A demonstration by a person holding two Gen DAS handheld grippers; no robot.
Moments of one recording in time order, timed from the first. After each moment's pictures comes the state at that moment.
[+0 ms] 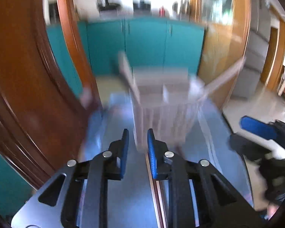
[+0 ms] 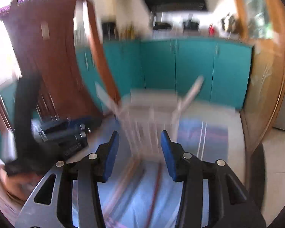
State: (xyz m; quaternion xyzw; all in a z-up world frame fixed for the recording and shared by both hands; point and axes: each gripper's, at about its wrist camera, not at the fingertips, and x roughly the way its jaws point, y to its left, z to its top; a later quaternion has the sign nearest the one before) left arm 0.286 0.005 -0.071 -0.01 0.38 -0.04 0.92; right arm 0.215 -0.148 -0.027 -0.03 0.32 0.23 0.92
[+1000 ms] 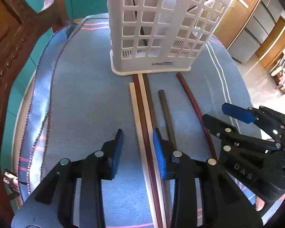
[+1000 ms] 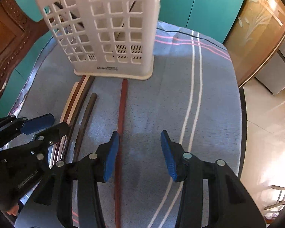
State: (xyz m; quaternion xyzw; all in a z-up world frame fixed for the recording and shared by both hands) left arm 0.321 -0.017 -0.173 -0.03 0.53 -0.08 0.84; right arm 0.284 -0.126 -0.158 -0.09 0.54 0.10 0.83
